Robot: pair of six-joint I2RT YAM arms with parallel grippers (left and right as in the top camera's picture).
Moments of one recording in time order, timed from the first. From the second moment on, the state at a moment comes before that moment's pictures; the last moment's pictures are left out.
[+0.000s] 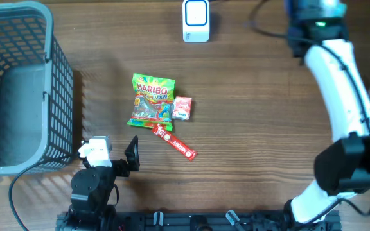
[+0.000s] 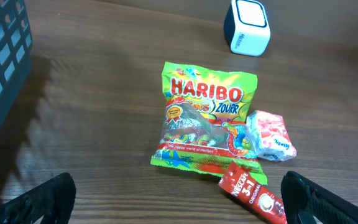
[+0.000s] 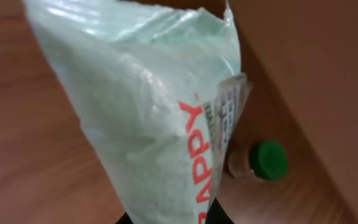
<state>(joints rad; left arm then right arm) -0.16 0.01 0.15 -0.50 0.00 -0.23 0.04 1.85 1.71 -0.85 0.72 0.24</state>
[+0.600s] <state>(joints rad) -0.16 0.01 0.15 -0.50 0.00 -0.23 -0.64 1.94 1.54 -0.51 0.31 0.37</state>
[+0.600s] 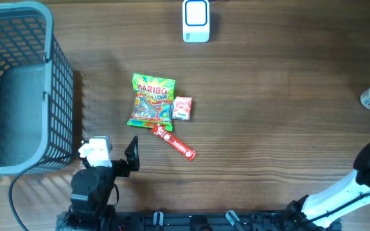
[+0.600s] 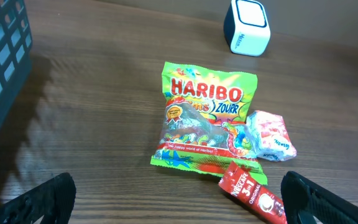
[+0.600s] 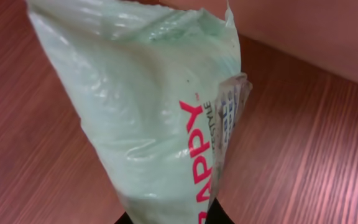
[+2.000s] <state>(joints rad) -0.16 0.01 0.15 -0.50 0.00 -0.23 0.40 1.89 1.56 -0.89 -0.48 0.26</state>
